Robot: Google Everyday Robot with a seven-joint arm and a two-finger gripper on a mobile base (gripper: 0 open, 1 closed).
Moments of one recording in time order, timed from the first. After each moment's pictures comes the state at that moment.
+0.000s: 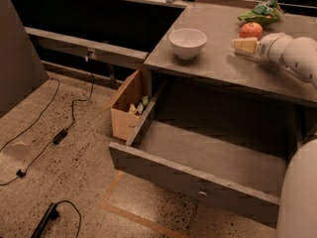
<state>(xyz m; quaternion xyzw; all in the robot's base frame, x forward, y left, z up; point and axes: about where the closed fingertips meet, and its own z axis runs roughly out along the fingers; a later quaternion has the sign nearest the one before) 0.869 -0.377 0.859 -0.07 0.78 0.01 0.62</state>
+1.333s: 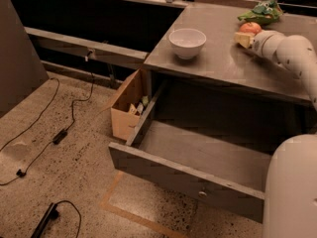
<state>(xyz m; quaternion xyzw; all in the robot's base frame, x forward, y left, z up) 0.902 -0.363 0.856 -0.07 0.77 0.04 0.64</state>
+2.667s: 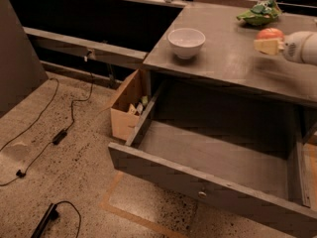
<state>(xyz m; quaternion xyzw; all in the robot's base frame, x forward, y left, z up) 0.776 -0.369 0.894 -0.12 0.81 0.10 0.57</state>
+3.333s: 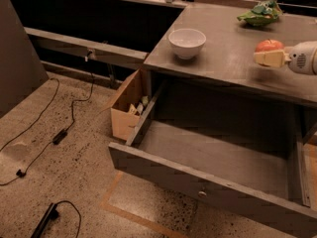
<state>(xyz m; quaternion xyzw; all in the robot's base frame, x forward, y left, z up) 0.711 -0.348 0.885 -0.17 0.82 0.15 0.53</state>
